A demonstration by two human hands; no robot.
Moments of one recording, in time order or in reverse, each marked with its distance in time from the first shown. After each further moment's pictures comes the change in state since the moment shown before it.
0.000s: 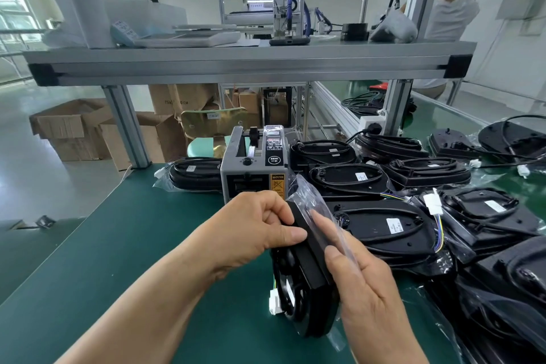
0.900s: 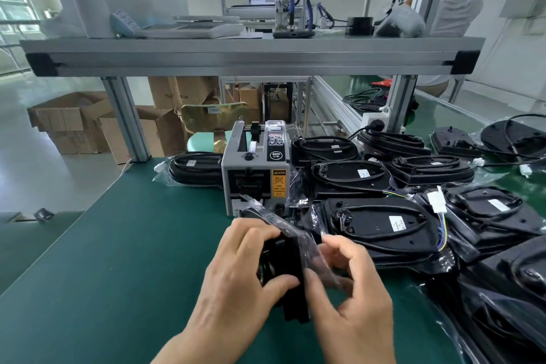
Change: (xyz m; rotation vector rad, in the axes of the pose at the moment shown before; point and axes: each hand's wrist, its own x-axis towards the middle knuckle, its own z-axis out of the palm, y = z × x) left_hand -0.040 -0.062 0.039 0.479 0.494 0.450; right_hand -0.021 0.041 0.020 -0.395 0.410 -0.108
